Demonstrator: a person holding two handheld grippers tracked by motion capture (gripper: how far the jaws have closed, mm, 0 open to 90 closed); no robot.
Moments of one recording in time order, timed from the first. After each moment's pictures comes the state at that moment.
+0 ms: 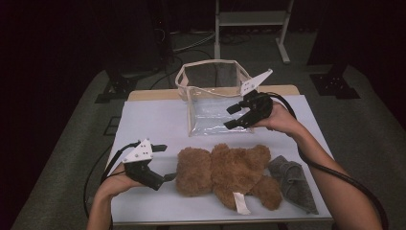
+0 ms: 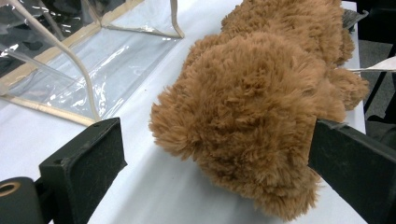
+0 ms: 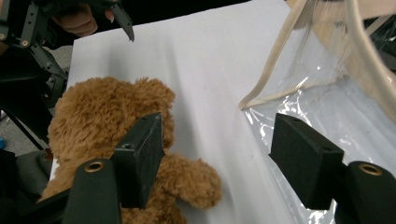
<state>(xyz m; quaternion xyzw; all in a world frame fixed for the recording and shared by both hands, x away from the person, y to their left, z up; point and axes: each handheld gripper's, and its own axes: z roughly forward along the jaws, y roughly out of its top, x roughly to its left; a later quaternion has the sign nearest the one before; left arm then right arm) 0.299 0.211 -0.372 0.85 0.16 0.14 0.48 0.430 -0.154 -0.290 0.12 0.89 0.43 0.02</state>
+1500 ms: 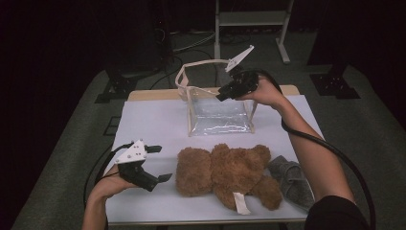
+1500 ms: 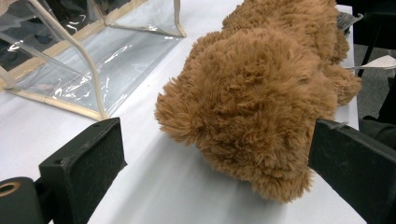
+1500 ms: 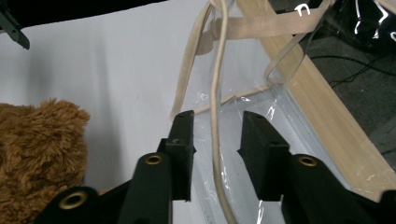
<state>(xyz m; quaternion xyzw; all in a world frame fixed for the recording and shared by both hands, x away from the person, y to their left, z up) 0.295 0.225 -0.372 0.85 0.17 0.13 0.48 0.508 -0.128 -0.272 0.14 0.91 0.38 0.07</state>
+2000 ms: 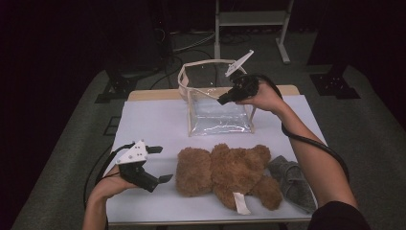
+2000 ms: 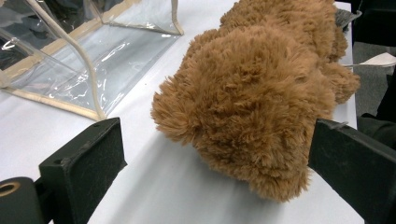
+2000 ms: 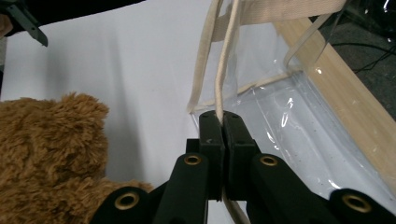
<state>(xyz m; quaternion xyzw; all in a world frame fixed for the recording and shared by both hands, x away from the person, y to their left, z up) 0.294 0.222 -0.372 0.85 0.16 0.13 0.48 0.496 -0.128 -0.280 0.16 0.91 0.37 0.04</state>
